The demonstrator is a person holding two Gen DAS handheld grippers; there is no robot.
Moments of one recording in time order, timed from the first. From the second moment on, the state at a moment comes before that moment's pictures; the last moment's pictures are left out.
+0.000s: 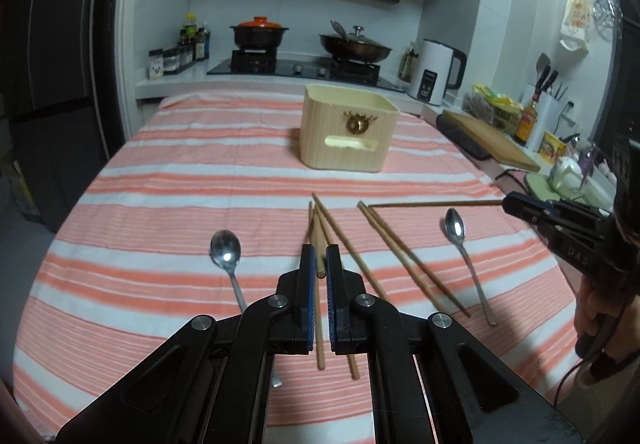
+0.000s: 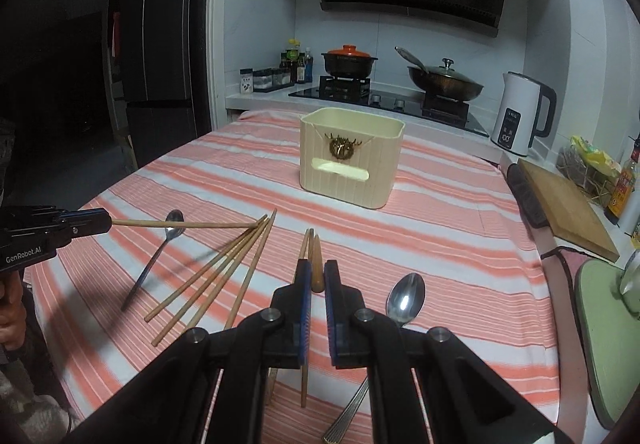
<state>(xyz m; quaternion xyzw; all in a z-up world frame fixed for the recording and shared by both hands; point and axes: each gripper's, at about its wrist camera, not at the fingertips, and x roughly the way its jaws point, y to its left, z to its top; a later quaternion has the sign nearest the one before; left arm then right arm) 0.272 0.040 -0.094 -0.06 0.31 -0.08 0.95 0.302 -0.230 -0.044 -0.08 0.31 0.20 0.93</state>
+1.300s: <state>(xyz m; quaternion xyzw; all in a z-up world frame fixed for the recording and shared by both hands) 0.434 0.037 0.069 -0.10 0.22 -0.14 0.96 0.428 -0.235 0.118 0.01 0.17 0.18 0.97</state>
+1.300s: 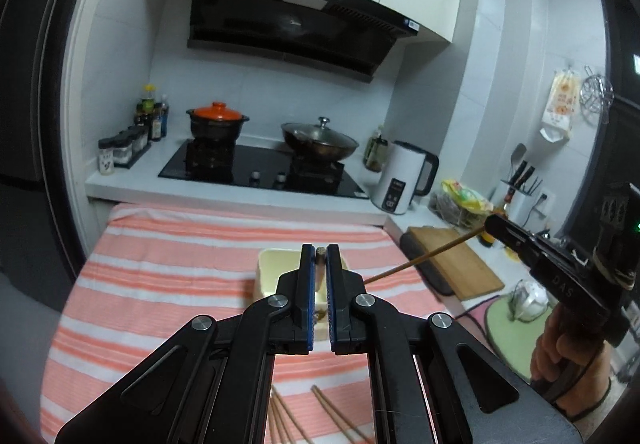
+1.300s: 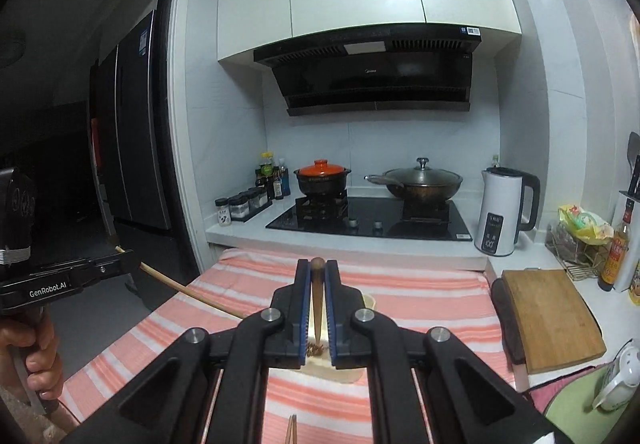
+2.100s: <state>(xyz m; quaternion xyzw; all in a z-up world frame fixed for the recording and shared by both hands) 0.556 0.008 -0.025 -0.11 0.36 -0.13 0.92 0.576 -0.202 0.018 0.03 0.34 0.18 0.92</state>
